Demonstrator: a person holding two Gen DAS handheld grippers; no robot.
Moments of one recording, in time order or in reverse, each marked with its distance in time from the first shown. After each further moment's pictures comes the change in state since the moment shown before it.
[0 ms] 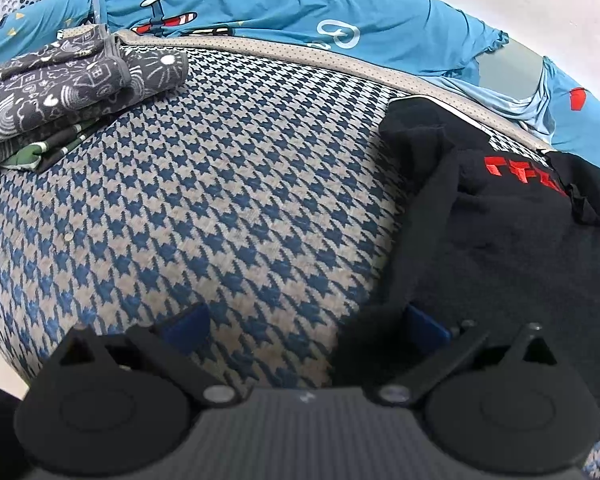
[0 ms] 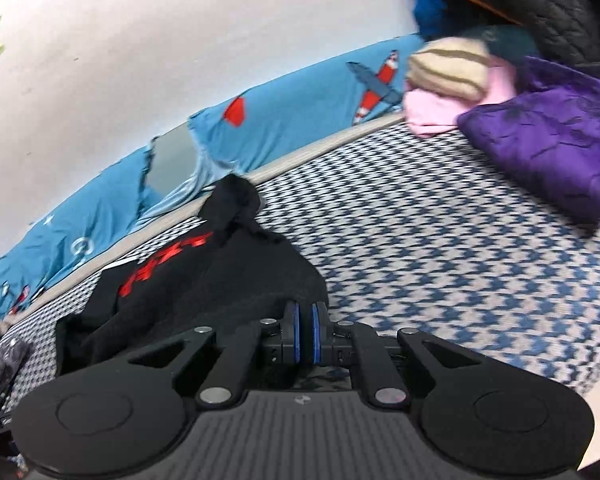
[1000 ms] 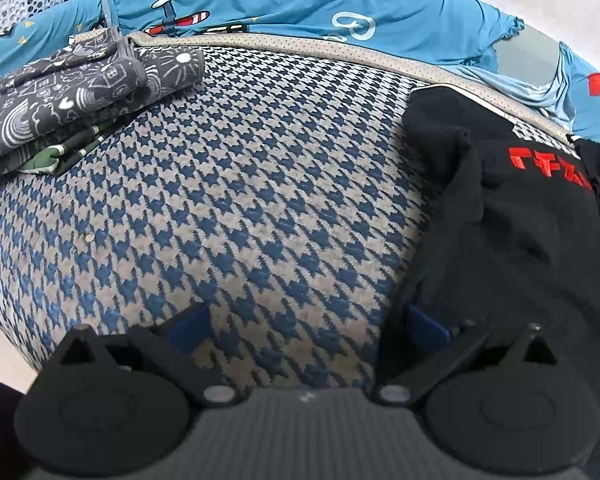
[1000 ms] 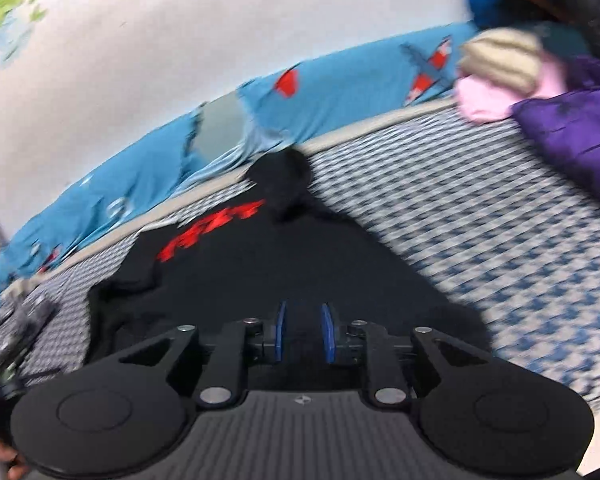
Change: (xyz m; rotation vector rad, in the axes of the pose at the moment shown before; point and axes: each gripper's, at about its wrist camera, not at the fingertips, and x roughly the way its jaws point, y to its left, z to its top) left arm 0.005 0.003 0.000 0.029 0.016 0.084; right arm 0.005 0.032 -0.019 -0.117 0.086 0.163
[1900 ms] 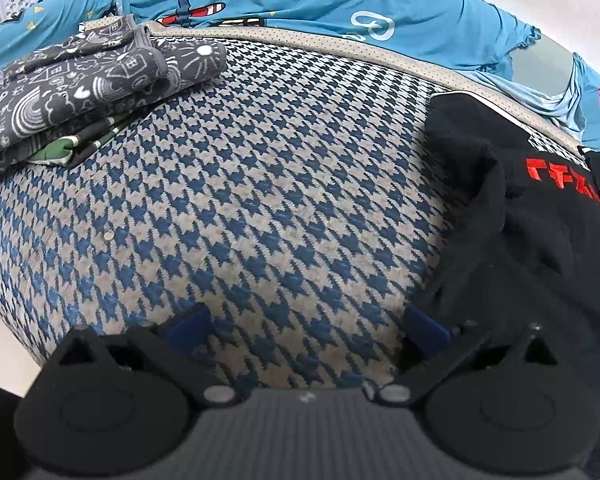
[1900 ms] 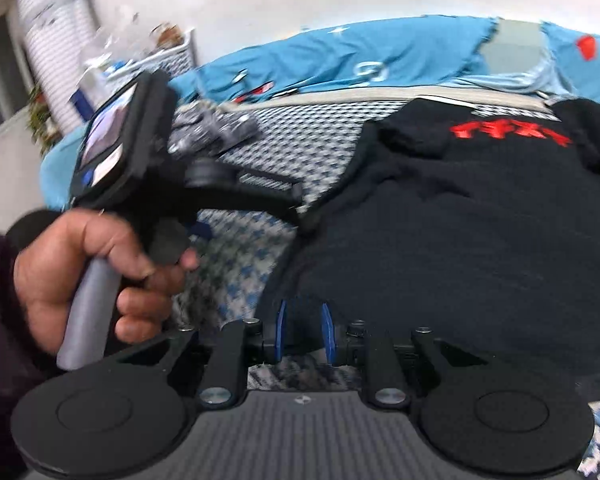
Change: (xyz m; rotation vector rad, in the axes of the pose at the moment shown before) left arm 0.000 0.022 0.008 -0.034 0.021 -0.012; right arm 0.036 0.163 -0.100 -0.506 0.232 0.447
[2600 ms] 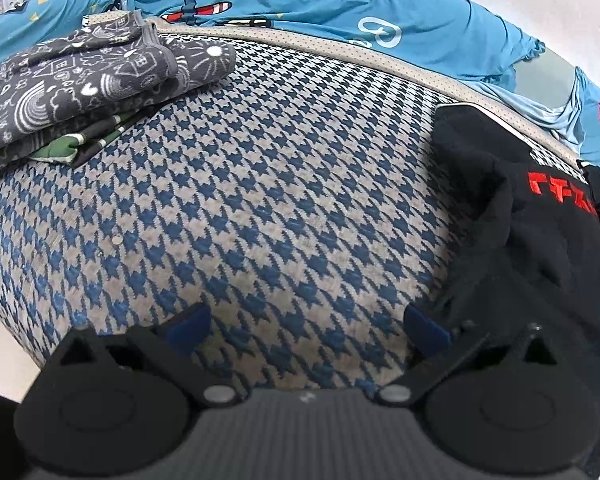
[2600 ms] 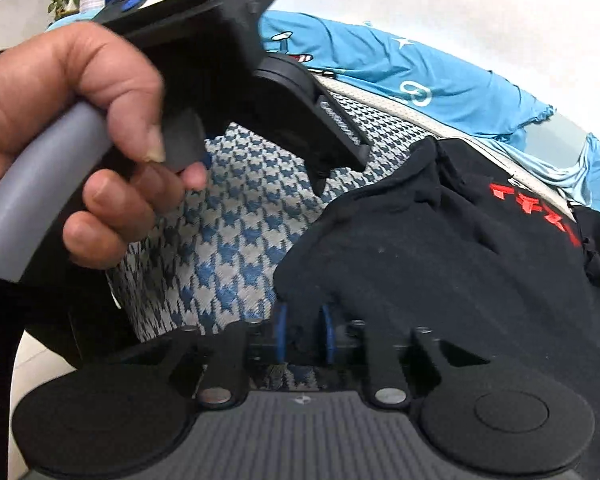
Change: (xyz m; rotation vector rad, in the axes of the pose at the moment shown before) left arm -0.002 0.015 0.006 -0.031 -0.005 -0.030; right arm 0.050 0.053 -0.018 -0.350 0.023 -0.209
